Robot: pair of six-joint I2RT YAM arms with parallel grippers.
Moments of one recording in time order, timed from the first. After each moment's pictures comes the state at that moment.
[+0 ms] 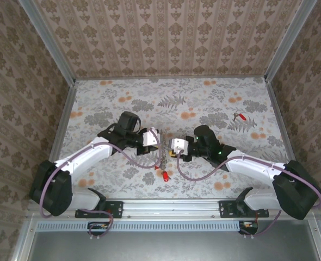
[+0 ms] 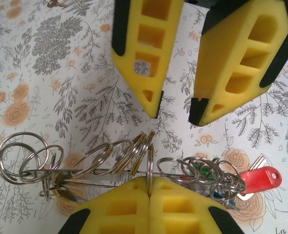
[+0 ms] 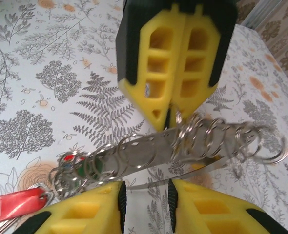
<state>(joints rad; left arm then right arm) -0.61 1.33 0.84 -0.36 0.66 0.85 0.69 1.27 0.61 0.16 -0.41 -0.69</state>
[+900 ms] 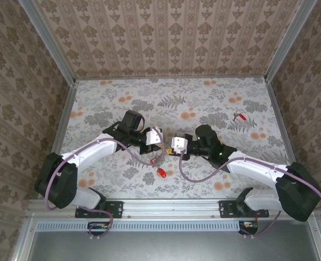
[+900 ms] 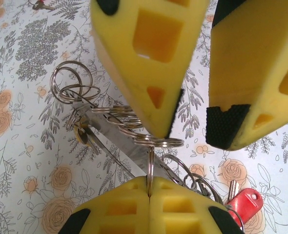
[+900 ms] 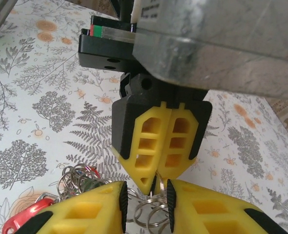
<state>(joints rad) -0.62 1.41 0.87 -0.34 0.71 0.84 0.70 1.25 0.60 0.24 -0.43 -0.66</state>
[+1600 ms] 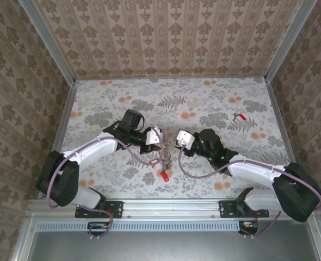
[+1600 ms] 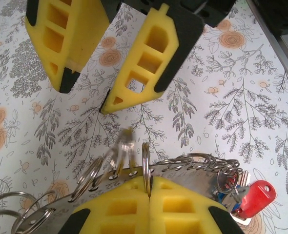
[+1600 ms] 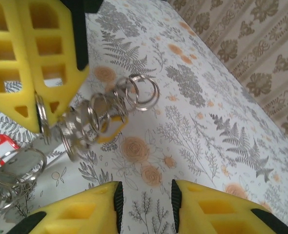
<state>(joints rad) -0.61 1.43 0.87 -0.33 0.79 0.89 0.66 1.24 0.50 0.36 -0.11 -0.52</state>
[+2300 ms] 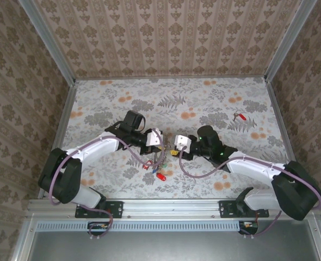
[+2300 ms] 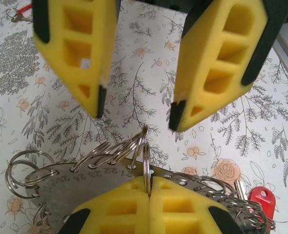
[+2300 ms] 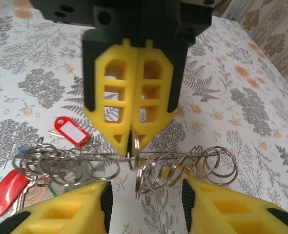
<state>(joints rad) -0.61 1.46 0.87 -0.35 0.80 0.94 0.64 1.28 0.56 0.25 -0.40 -0.58</state>
